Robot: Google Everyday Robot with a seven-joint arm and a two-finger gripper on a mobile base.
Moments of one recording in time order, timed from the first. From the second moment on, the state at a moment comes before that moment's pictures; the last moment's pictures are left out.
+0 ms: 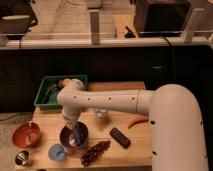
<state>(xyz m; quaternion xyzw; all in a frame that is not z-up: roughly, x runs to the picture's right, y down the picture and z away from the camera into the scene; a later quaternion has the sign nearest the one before) -0.184 0.185 0.765 0.01 -0.38 -0.90 0.21</state>
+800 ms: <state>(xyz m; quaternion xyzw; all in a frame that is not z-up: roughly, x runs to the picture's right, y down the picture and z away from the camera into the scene) -0.212 0.162 0.744 0.07 -0.33 -0.92 0.19</state>
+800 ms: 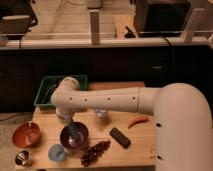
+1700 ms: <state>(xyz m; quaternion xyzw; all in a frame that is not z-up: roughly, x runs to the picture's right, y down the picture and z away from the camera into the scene) -0.239 0.188 0.724 0.09 -0.34 -0.92 0.17</state>
